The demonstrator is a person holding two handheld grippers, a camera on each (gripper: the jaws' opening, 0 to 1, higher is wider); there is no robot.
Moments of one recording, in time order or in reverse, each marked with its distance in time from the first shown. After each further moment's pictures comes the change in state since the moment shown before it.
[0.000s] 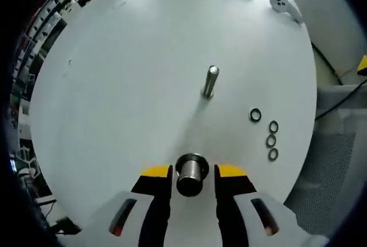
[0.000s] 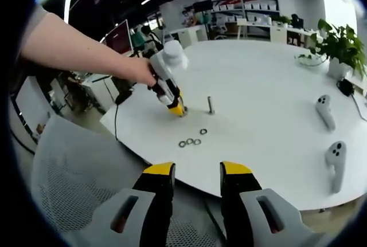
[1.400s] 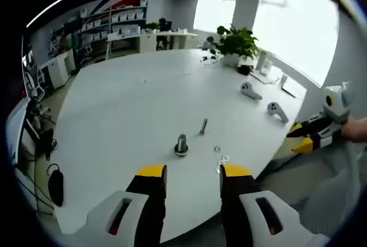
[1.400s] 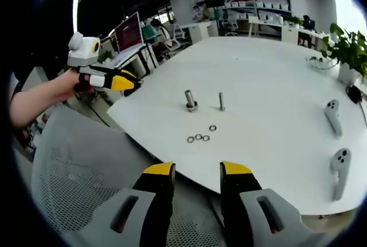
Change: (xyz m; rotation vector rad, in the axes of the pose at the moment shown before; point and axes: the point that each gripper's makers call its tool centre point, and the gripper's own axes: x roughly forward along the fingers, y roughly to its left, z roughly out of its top) left arm -0.169 -0.061 -0.078 -0.503 -0.687 0.097; right arm 0.003 0.012 -0.005 -0.056 0.036 0.059
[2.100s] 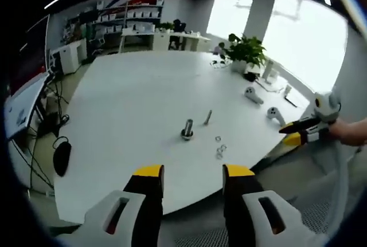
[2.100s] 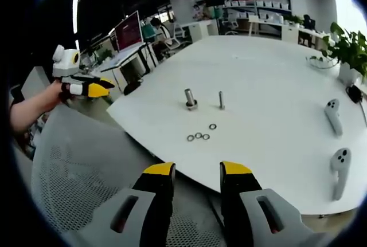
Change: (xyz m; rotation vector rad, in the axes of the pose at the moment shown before) left arm -0.047 0.008 -0.035 -0.109 -0.017 0.048; right arm 0.000 0.000 -0.002 -0.003 0.013 0.002
